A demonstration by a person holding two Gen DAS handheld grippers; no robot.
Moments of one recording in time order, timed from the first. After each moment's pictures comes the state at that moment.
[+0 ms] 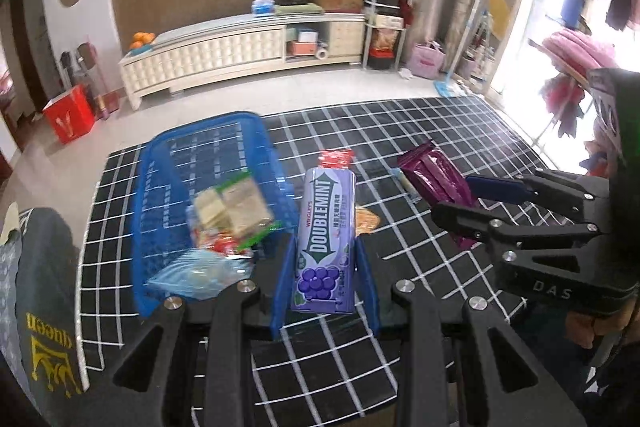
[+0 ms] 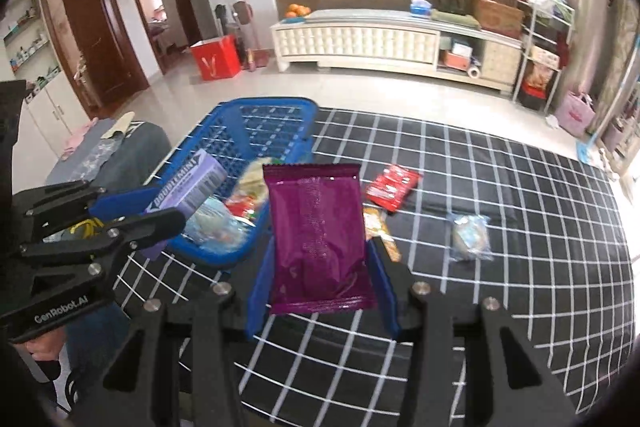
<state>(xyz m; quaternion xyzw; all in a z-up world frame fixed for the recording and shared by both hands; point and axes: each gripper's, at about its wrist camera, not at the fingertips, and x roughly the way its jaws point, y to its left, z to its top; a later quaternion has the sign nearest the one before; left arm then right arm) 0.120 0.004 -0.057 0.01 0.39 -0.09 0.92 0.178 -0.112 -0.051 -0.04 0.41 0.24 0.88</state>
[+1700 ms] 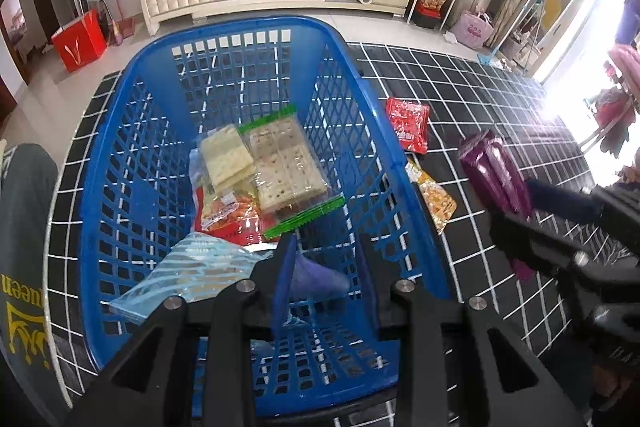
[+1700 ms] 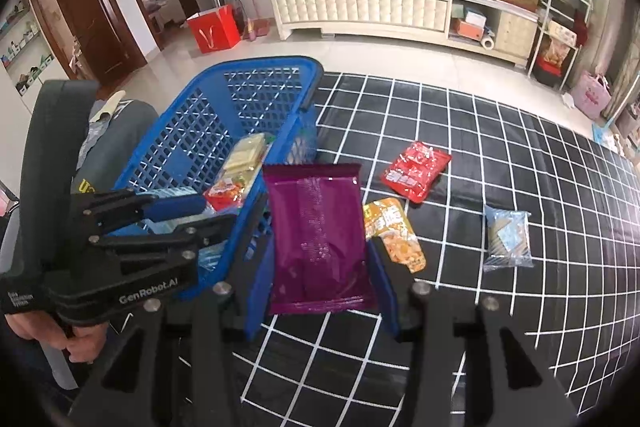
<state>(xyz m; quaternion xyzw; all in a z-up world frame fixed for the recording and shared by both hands) 0.207 0.041 -0.145 -0.05 0.50 -0.05 0.87 0.227 -0.084 -0.096 -0.05 0.47 0.24 0.85</state>
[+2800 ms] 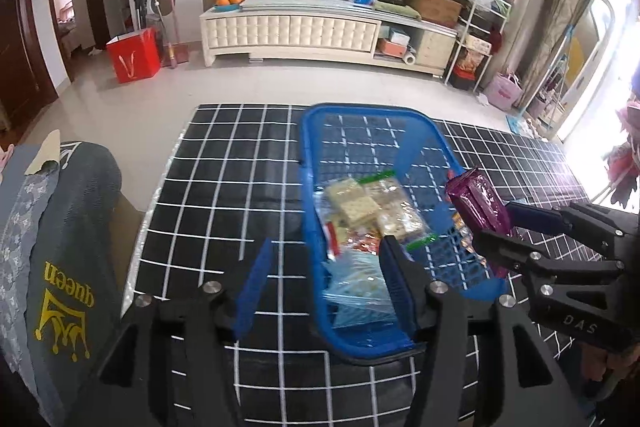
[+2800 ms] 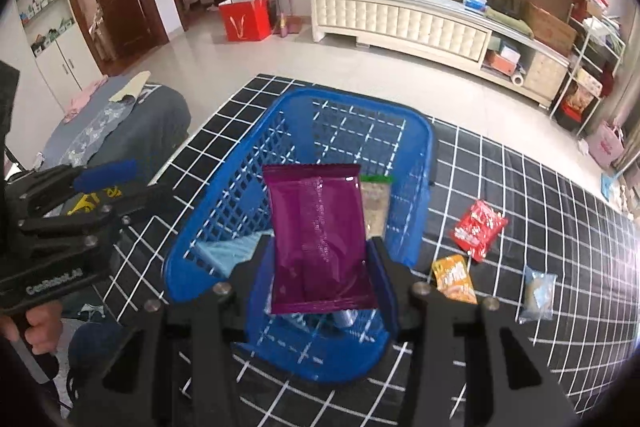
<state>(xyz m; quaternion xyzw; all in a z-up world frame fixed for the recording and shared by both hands) 0.146 0.164 -0.079 -0.07 0.41 0.02 0.91 0.227 0.030 -0.069 -0.11 0.45 0.27 0.84</state>
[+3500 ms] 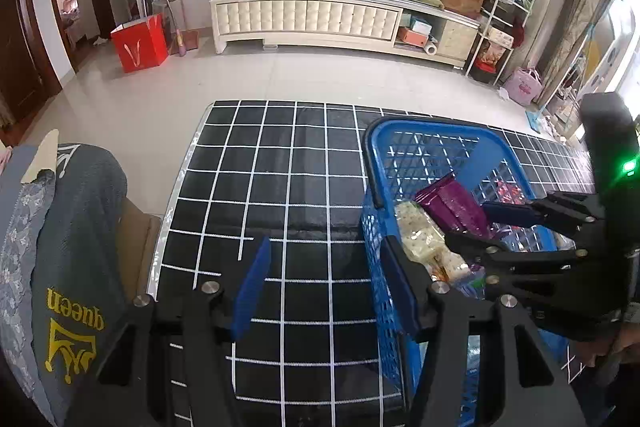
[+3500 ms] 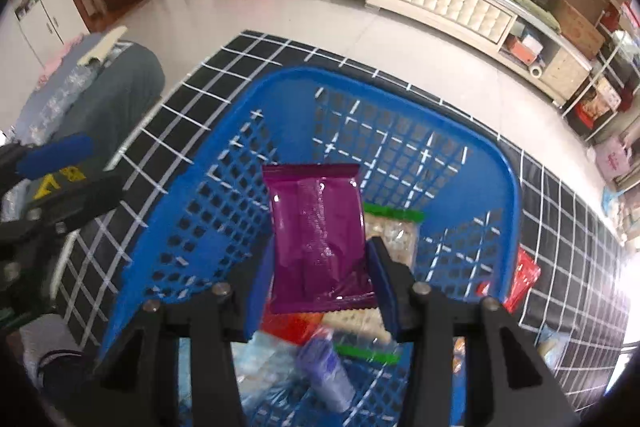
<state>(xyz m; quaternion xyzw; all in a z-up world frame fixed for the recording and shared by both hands) 0.217 0.220 -0.106 -0.07 0.44 0.04 0.90 0.307 0.101 -0.130 -0.18 0.50 0.26 0.80</state>
